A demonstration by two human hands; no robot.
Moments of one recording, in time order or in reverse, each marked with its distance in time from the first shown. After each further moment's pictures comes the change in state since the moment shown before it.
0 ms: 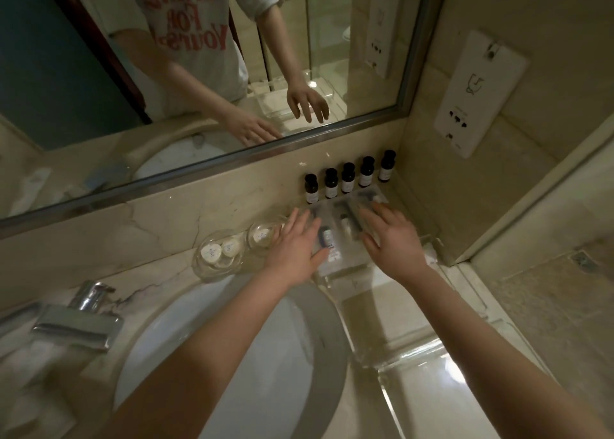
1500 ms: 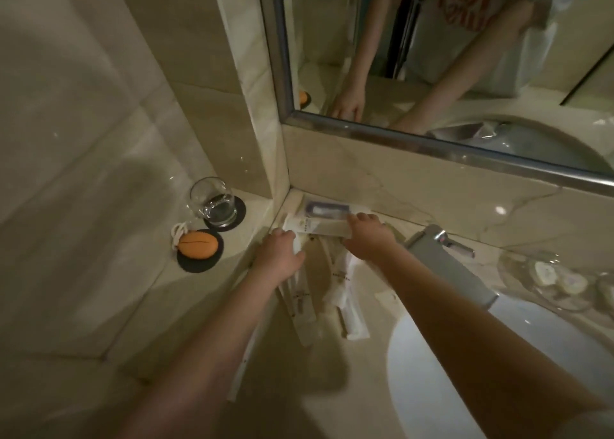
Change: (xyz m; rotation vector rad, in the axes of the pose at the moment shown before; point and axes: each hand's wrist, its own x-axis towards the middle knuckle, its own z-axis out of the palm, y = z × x) left_hand -0.359 -0.463 -0.011 -0.385 0.125 -0.942; right_hand 0.034 -0.570 0.259 -0.238 -0.768 -0.412
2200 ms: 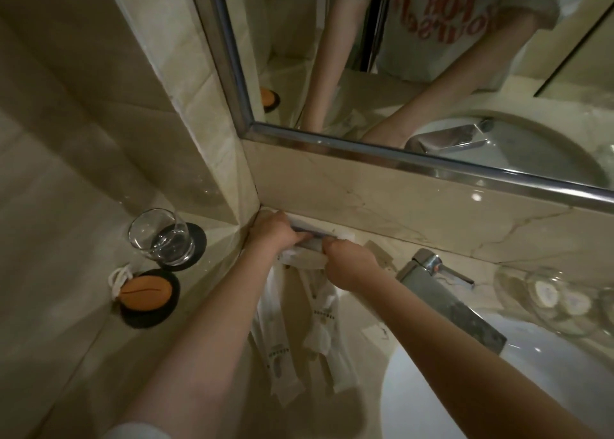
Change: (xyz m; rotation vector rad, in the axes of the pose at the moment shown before) left_hand 0.124 0.050 -0.007 0.017 -0.033 -0.110; right_hand 0.022 -0.001 -0.006 0.033 -0.098 -0.037
